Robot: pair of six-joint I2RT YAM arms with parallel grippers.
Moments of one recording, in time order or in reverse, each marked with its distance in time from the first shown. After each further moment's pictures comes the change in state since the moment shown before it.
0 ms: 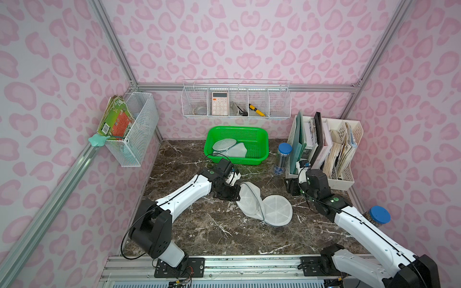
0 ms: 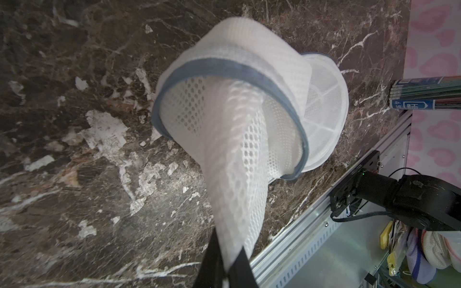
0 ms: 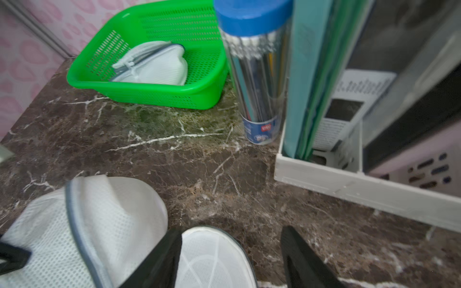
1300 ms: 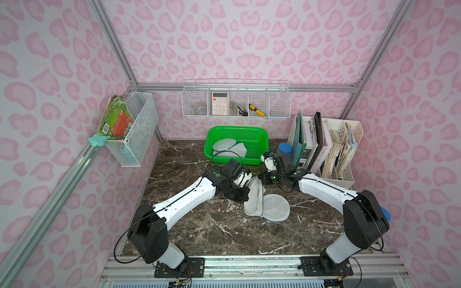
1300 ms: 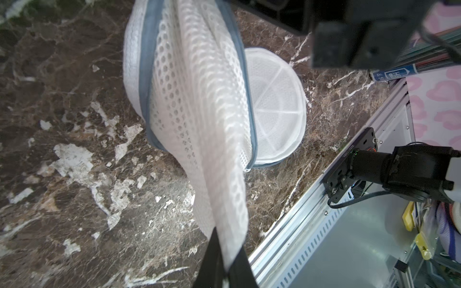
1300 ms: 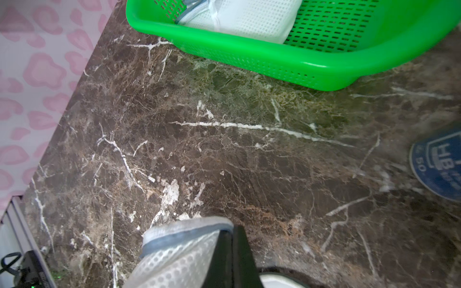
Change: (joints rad) left arm -0.139 -0.066 0.059 0.008 -0.082 0.042; right arm 0.059 0.602 0.368 0.023 -0.330 0.042
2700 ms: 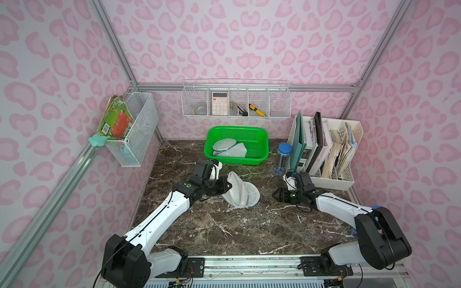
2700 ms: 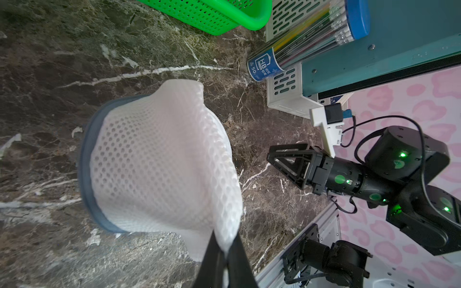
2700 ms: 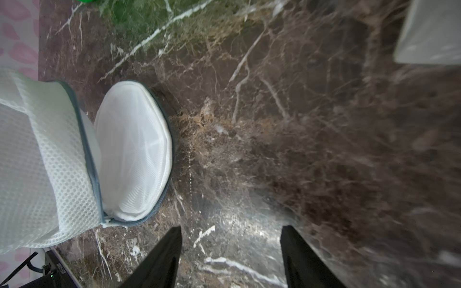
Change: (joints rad) left arm 0.269 -0.272 -0.273 0.294 0.055 -0.333; right arm -0.123 -0.192 -0.446 0.088 -0.082 0.159
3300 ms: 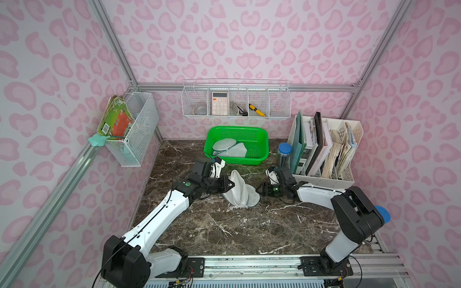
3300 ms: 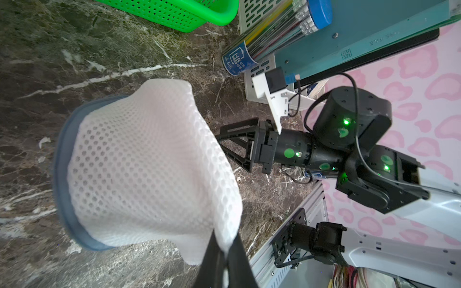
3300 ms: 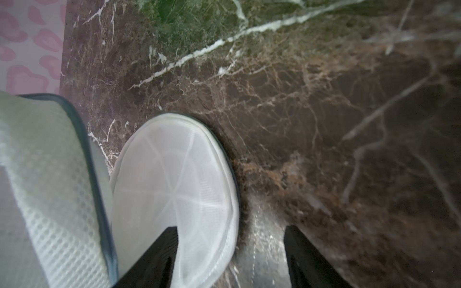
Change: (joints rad) left arm -0.008 -0.001 0.042 -0.026 0.094 0.053; right arm 0.121 0.272 0.216 0.129 0.014 0.045
